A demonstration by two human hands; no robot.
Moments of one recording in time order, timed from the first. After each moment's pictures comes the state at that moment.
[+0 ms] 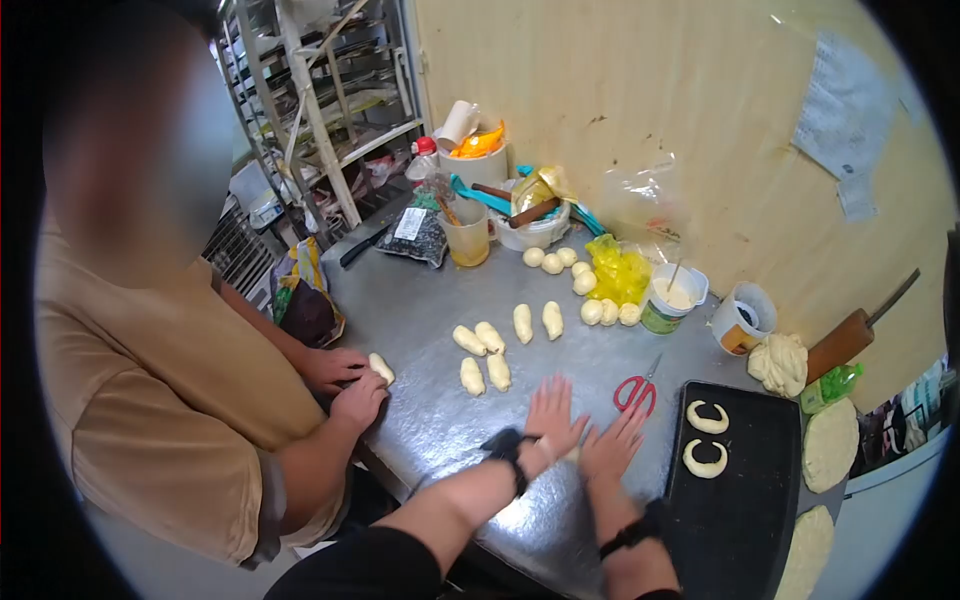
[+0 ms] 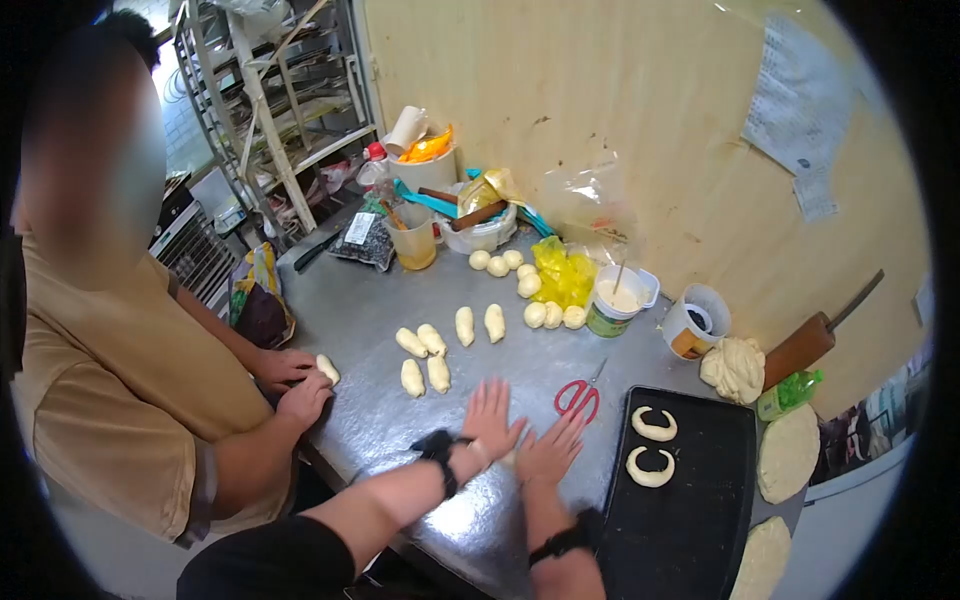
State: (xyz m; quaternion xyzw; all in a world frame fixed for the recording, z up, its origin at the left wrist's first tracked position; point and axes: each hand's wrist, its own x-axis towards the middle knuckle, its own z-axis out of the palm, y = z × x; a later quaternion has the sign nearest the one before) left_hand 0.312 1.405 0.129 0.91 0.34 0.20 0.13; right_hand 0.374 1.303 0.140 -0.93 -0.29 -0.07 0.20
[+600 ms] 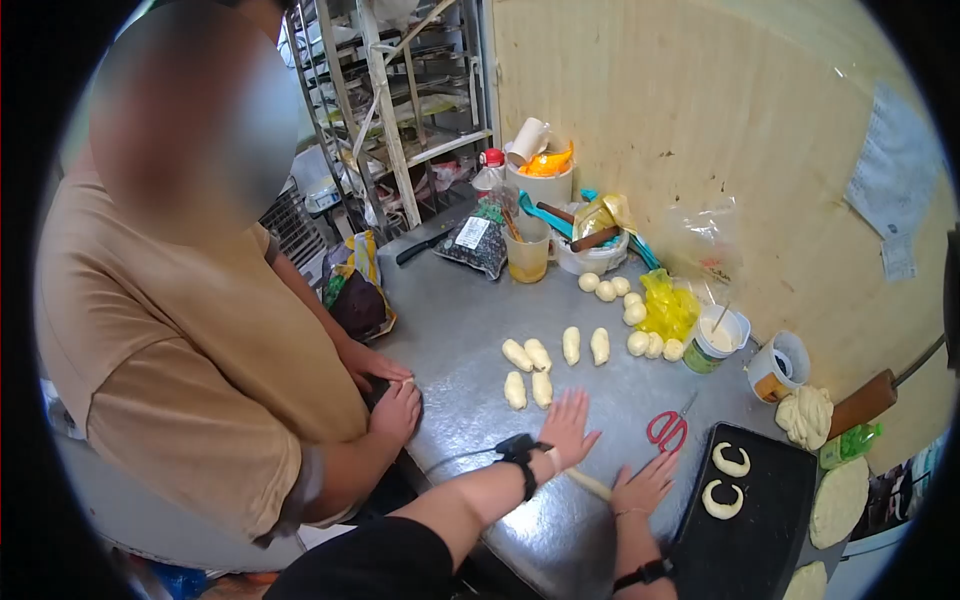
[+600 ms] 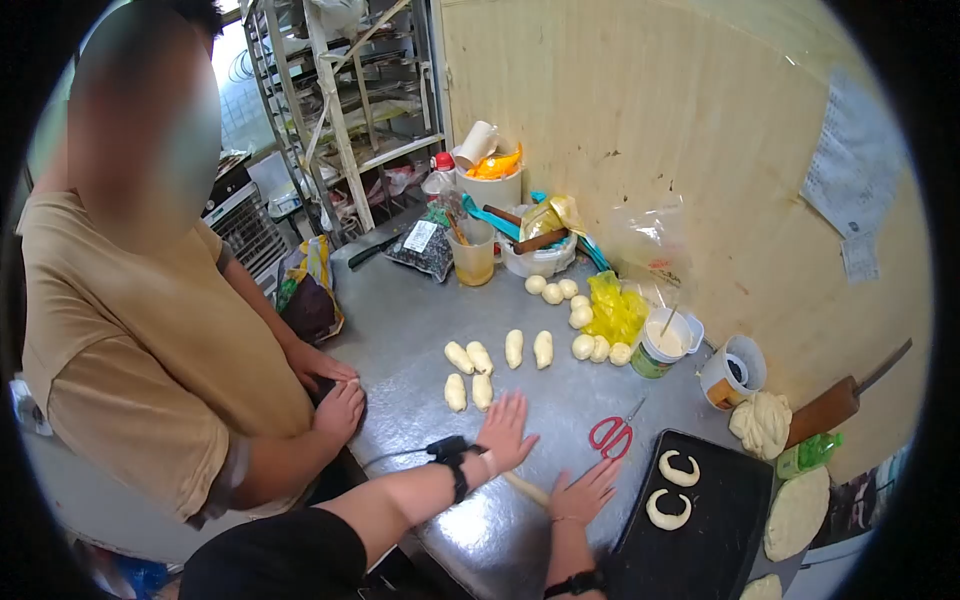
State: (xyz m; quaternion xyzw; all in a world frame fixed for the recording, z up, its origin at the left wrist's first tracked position) left_hand 0.279 1.442 0.137 0.93 0.32 0.16 0.11; right_hand 0.382 1.276 0.137 -0.93 -0.32 0.00 0.16
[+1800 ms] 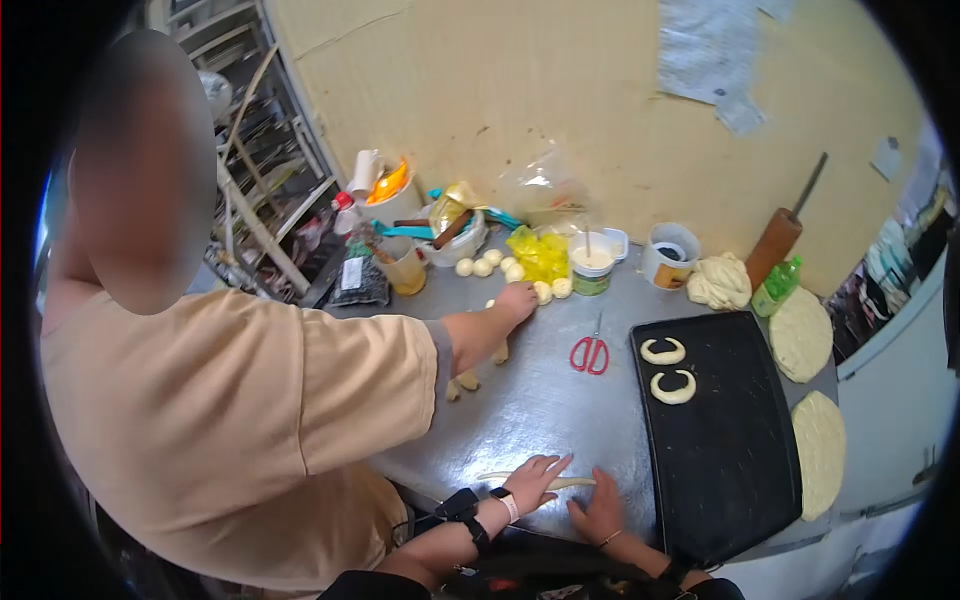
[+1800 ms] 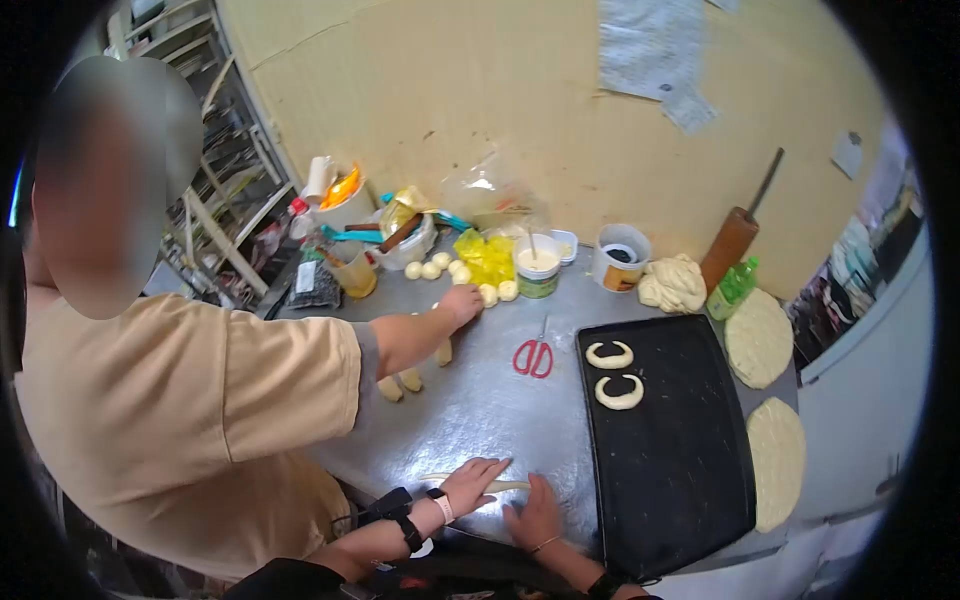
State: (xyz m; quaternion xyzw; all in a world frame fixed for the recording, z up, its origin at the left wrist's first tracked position) left_hand 0.180 1.329 0.175 0.97 -0.04 0.02 0.26; right_hand 0.245 1.129 0.178 -0.86 -0.31 0.17 0.36
